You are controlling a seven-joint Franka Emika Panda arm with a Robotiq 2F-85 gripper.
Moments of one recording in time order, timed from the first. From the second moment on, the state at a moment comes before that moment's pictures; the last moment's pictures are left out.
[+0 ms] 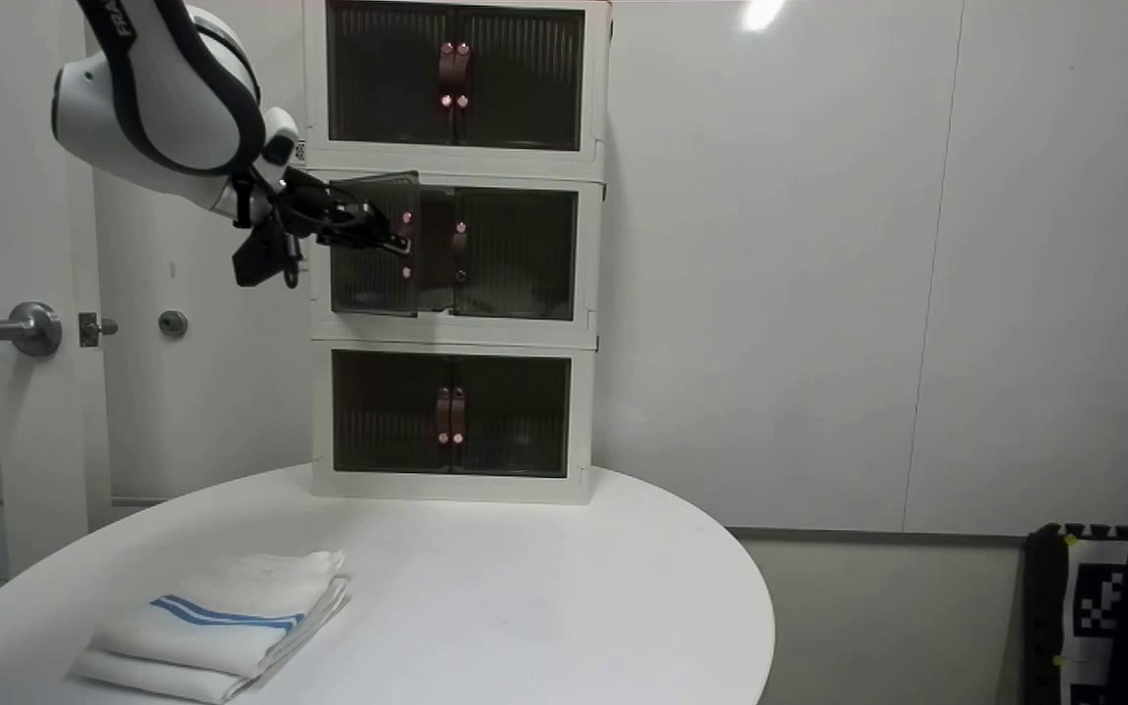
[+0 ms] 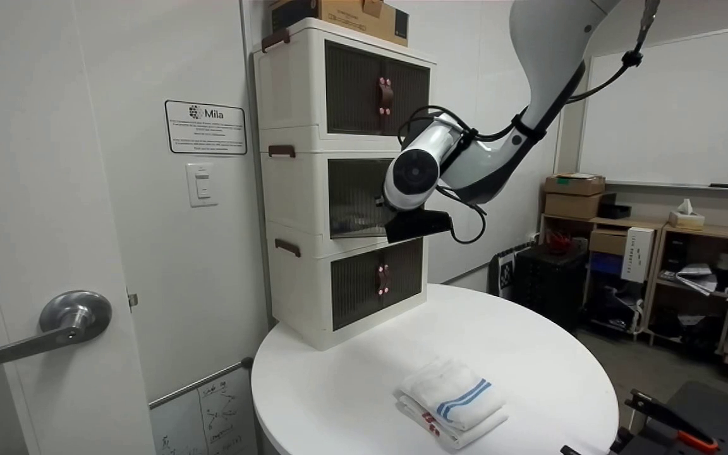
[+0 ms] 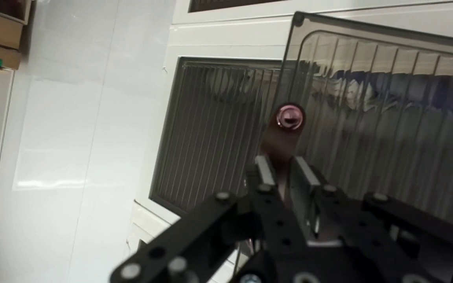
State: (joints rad) arm 0.01 0.25 0.14 -2.09 -2.08 2.33 2.21
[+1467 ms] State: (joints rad) arm -0.03 0.04 0.02 -2.06 -1.51 2.97 1.42
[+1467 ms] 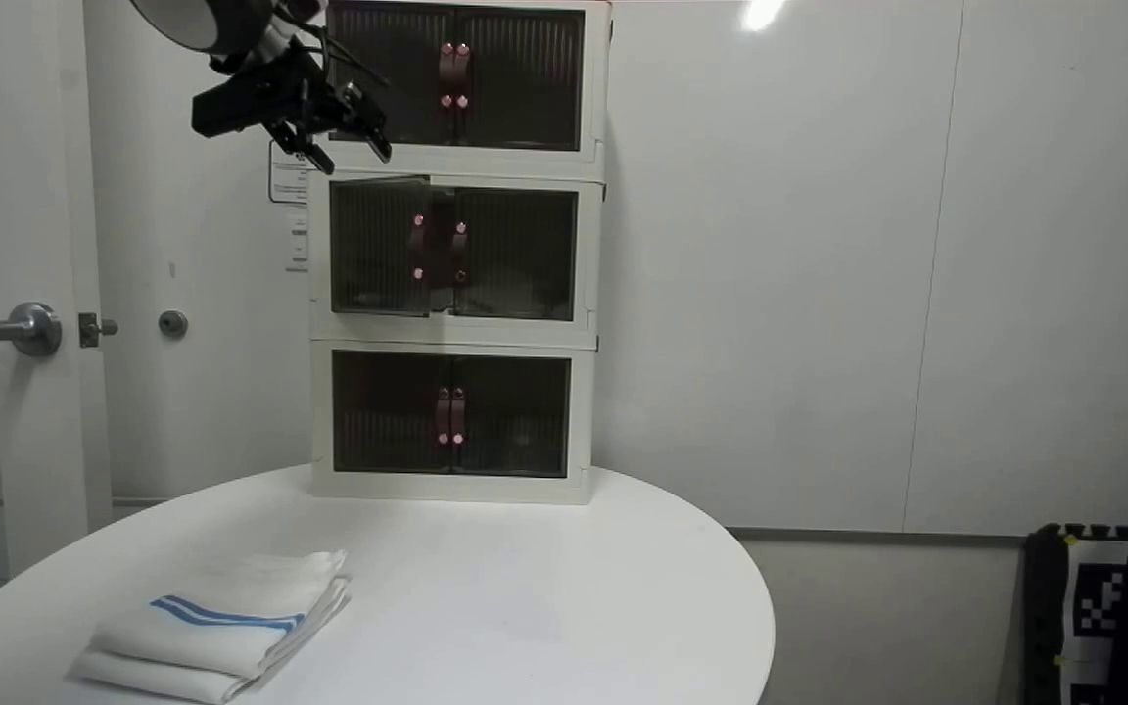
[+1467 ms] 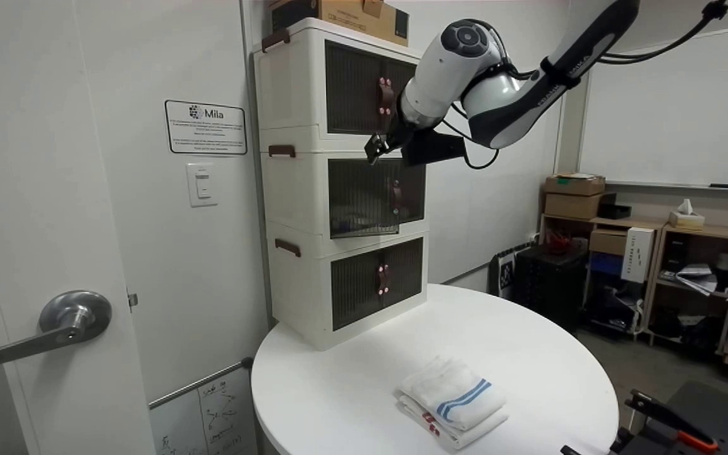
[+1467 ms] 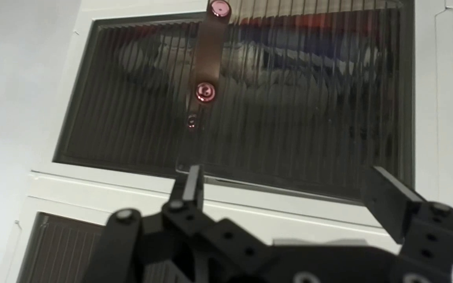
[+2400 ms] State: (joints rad) arm 0.03 0.09 0.08 -1.58 -0.88 2.58 0.56
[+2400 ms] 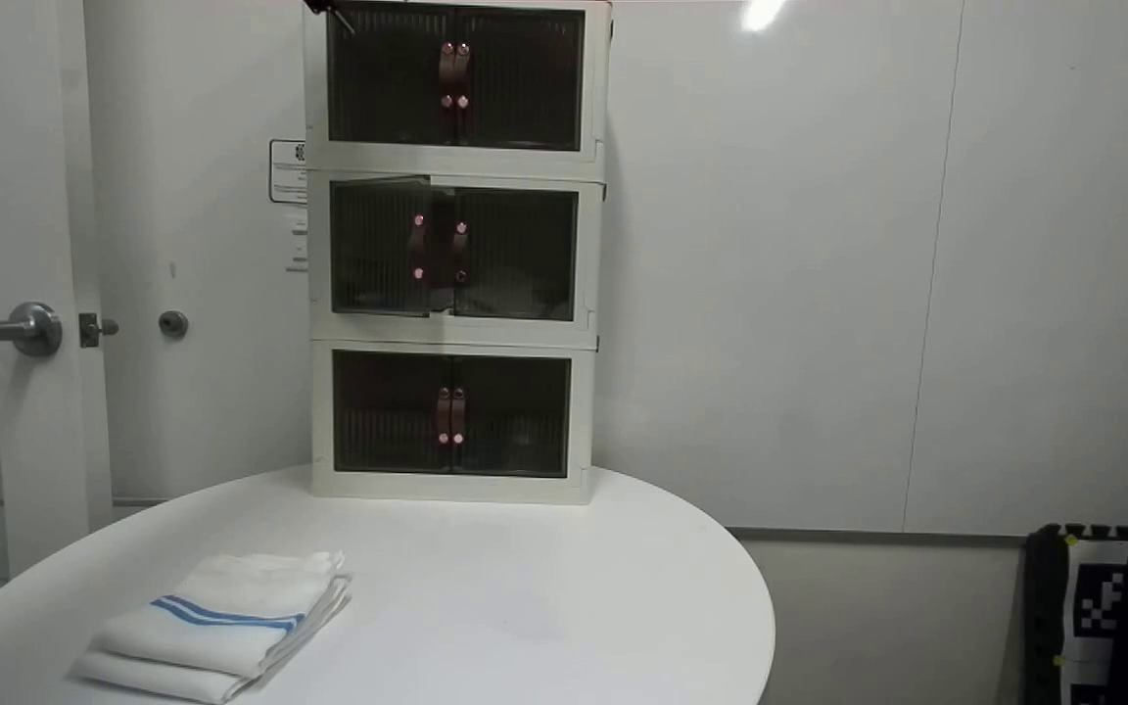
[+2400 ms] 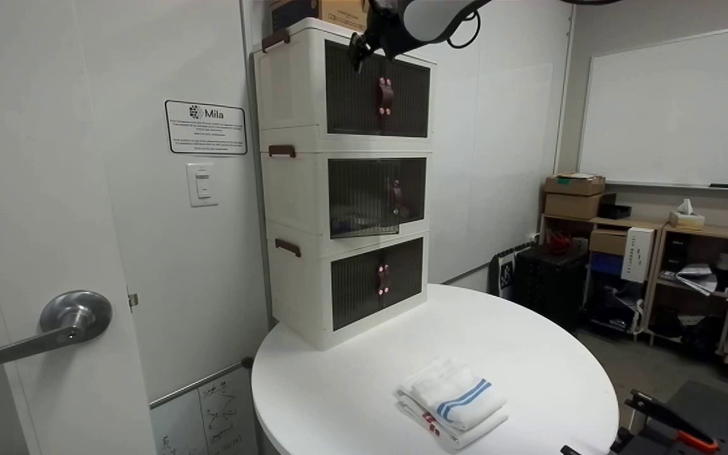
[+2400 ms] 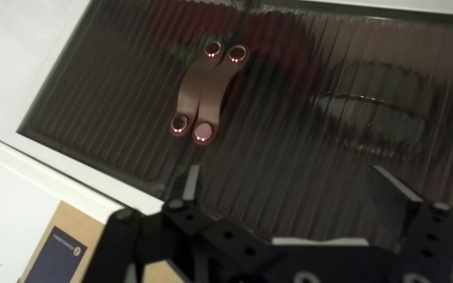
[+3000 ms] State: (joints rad) arm 0.02 0.14 0.09 -1.56 -0.70 2.58 0.41
